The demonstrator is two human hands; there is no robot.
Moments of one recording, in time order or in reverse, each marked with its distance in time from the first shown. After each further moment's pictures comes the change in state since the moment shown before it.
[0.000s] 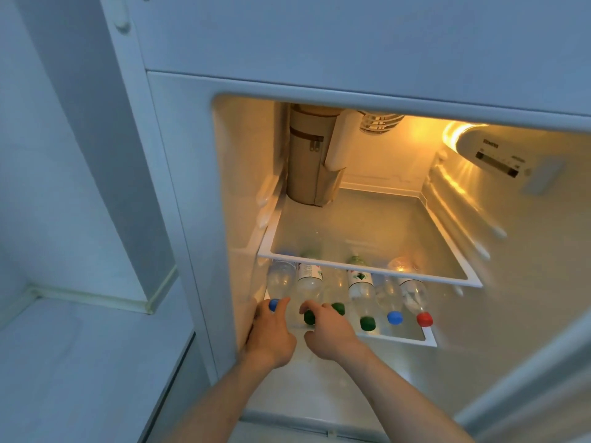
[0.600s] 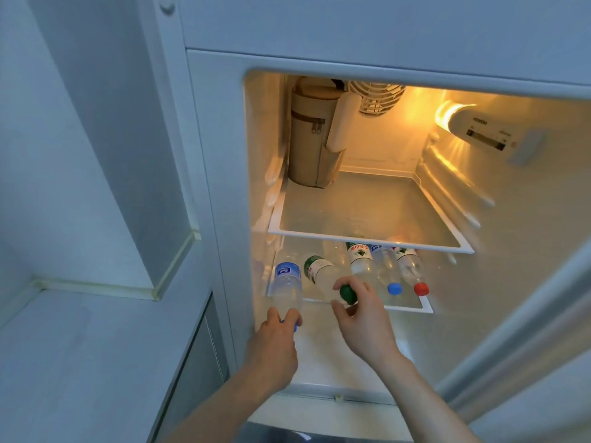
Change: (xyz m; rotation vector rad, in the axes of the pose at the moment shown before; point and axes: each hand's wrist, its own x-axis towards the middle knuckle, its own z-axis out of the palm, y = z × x) left_hand -0.089 -0.023 -0.008 0.247 0.079 0.232; right_hand -0.100 -0.002 -0.012 0.373 0.552 -0.084
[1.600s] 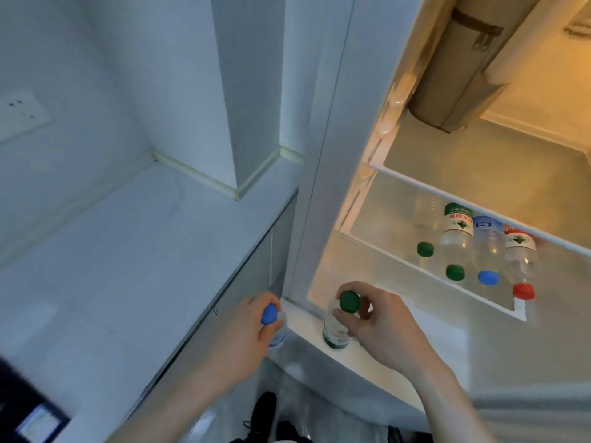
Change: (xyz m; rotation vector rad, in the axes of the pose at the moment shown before) left_hand -0.152 -0.058 -0.041 -0.247 0.068 -0.349; right_hand -0.051 -0.034 0.021 -0.048 -0.703 -0.091
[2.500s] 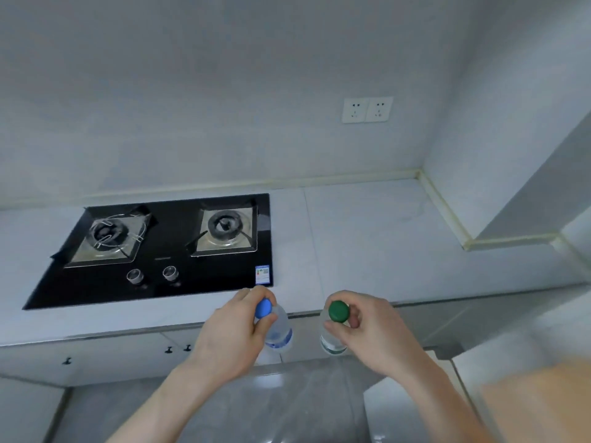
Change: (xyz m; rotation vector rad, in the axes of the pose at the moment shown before) left_hand -0.266 -0.067 -0.021 0.008 0.673 -0.765; right_hand -0.023 -0.164 0.159 -0.105 -0.696 -0.839
